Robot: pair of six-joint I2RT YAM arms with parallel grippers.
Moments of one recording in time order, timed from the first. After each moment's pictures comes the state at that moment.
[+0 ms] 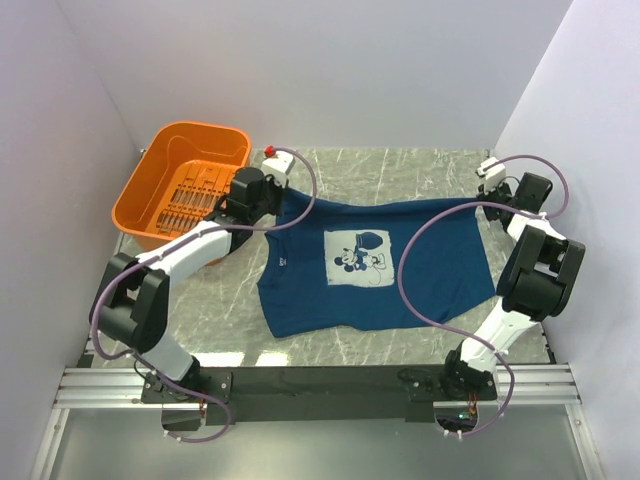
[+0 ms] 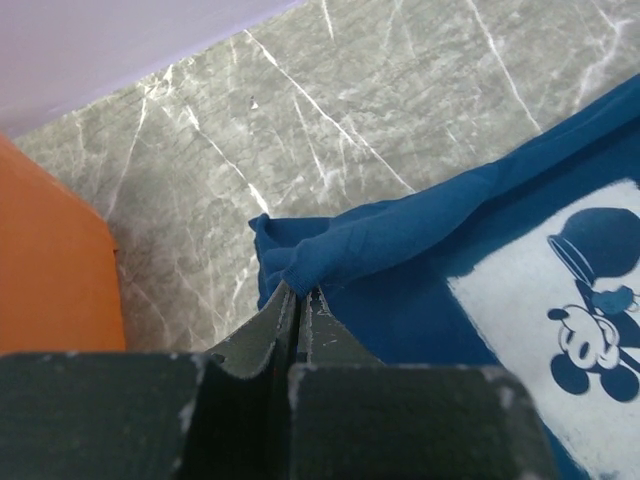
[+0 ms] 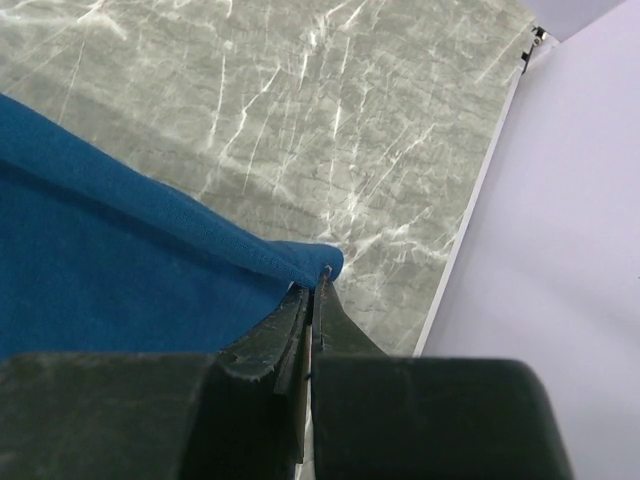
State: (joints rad) left arm -0.46 1.59 1.06 0.19 0.00 0.07; right arm -0.44 1.81 1.14 0.05 -0.54 -0.78
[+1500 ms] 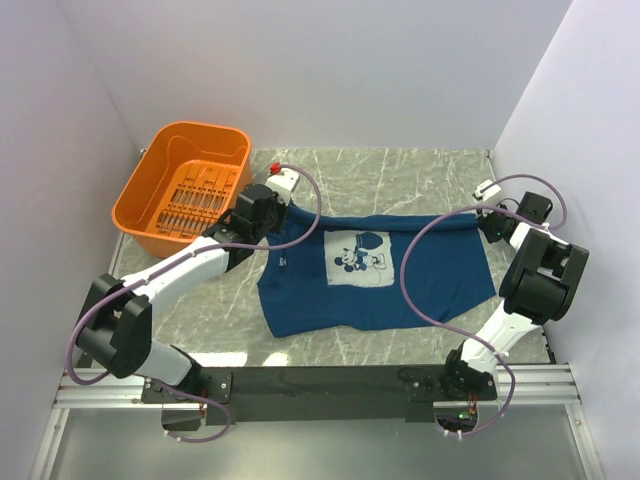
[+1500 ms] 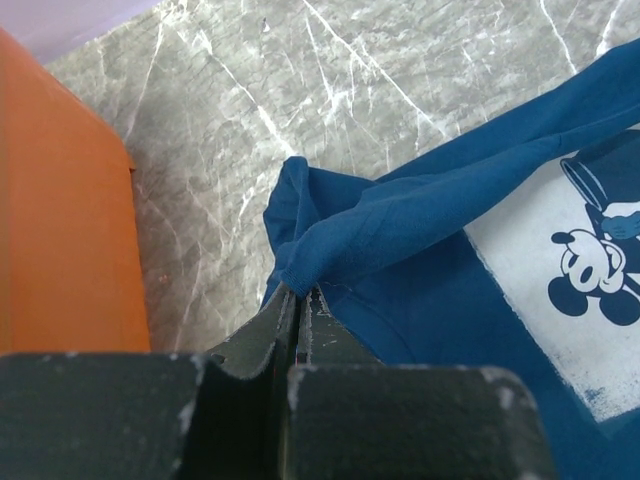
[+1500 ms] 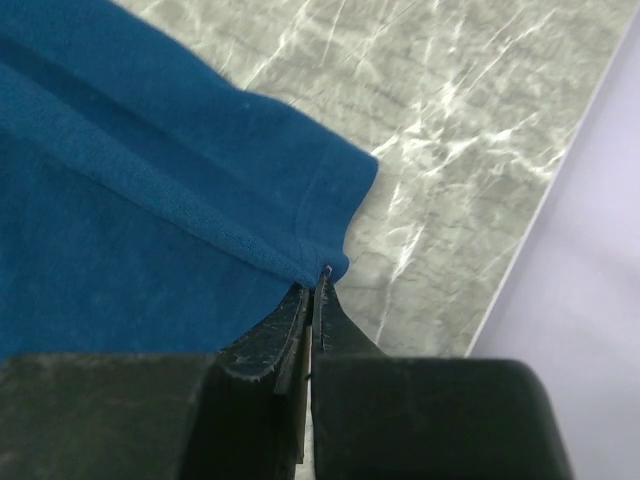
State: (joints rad) left arm -0.58 1.44 0.98 0.03 -0.19 0.07; right arm -0.50 1.80 1.03 -0.05 -0.57 -0.92
